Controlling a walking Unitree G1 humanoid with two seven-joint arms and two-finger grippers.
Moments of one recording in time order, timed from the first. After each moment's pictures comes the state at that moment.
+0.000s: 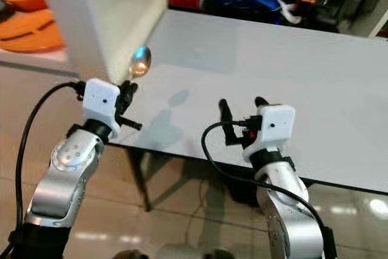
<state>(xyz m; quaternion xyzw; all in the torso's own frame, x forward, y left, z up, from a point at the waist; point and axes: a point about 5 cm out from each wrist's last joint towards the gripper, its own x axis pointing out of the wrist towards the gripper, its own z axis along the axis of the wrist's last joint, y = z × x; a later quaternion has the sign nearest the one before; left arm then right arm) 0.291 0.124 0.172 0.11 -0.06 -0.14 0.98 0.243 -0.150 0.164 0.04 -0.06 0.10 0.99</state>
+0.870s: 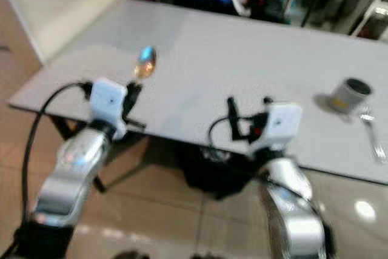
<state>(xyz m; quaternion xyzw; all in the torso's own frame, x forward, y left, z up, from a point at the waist) 0.293 0.126 0.166 0.12 -0.05 -0.14 0.98 0.247 -0.153 0.160 0.05 -0.05 0.07 0.99</state>
